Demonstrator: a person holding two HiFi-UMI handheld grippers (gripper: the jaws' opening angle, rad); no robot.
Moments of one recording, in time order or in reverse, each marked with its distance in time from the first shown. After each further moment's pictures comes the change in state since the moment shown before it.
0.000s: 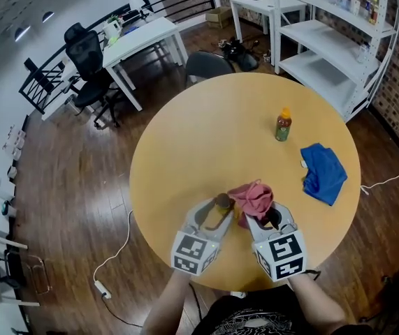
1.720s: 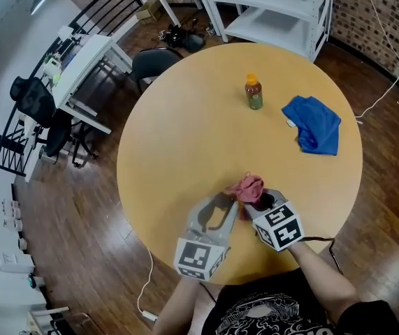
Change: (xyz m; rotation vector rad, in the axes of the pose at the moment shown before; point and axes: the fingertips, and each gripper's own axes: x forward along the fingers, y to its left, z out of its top) left arm 0.019 0.004 0.004 0.111 -0.020 -0.256; right arm 0.074 -0.011 -0.104 0.308 0.199 -0.092
